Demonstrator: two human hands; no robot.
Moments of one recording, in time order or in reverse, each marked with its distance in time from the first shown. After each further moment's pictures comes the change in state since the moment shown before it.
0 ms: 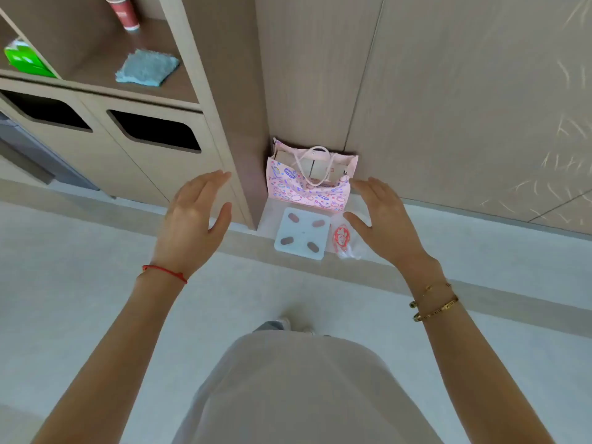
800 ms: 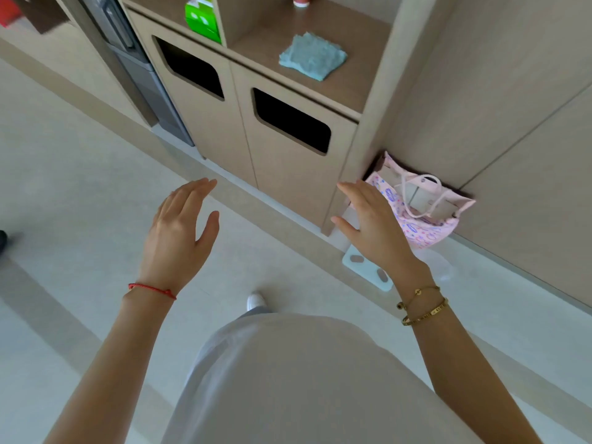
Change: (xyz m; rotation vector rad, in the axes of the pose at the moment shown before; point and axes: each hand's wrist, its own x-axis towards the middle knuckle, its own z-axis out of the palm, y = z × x) left_hand -0.070 -0.242 -0.121 0.094 0.142 -0.412; right_hand 0.184 -0.237 0.171 0.164 -0.262 -0.264
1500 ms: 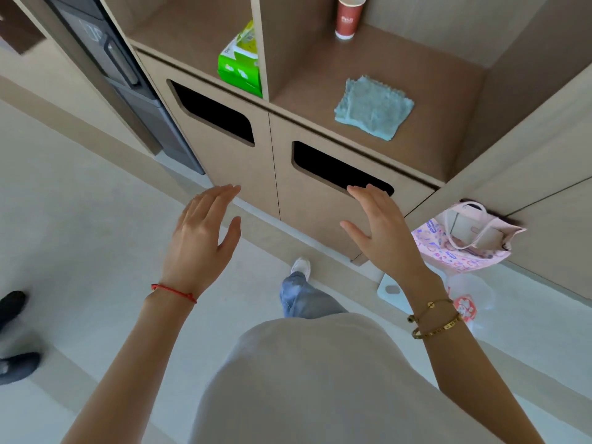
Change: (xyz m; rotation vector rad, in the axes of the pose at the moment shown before) left_hand 0.218 -0.189 -0.002 -0.004 -0.112 0.096; right_hand 0.244 -0.064 0.077 0.019 0.075 0.073
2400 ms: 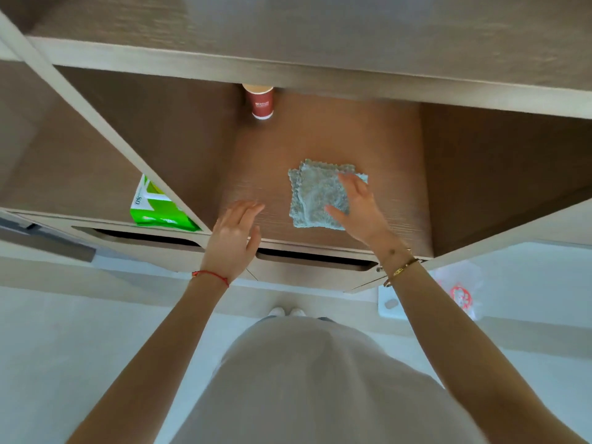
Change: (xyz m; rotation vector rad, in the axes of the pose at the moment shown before) left_hand 0.322 -0.044 0.140 -0.091 -0.256 0.353; right_hand 0.242 0.119 -0.004 0.065 -0.035 0.585
